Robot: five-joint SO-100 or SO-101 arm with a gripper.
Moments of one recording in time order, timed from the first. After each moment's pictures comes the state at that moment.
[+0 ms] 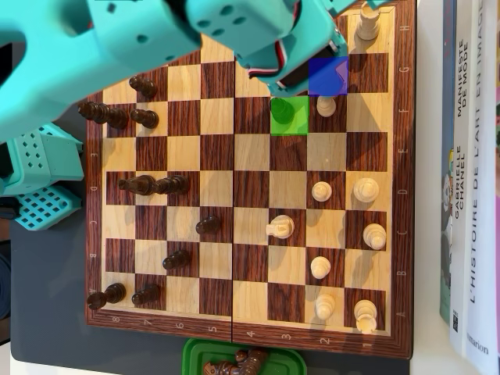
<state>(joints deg) -19.2 55.9 53.0 77.1 80.0</state>
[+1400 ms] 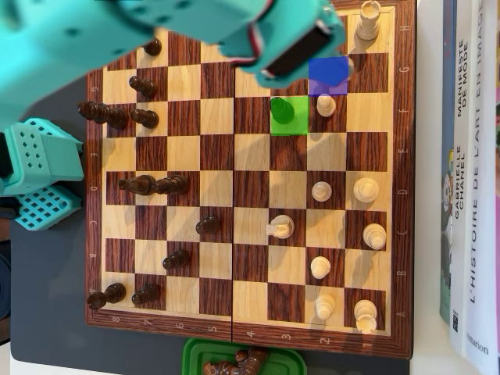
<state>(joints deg) -17.4 69.3 58.1 77.1 80.0</state>
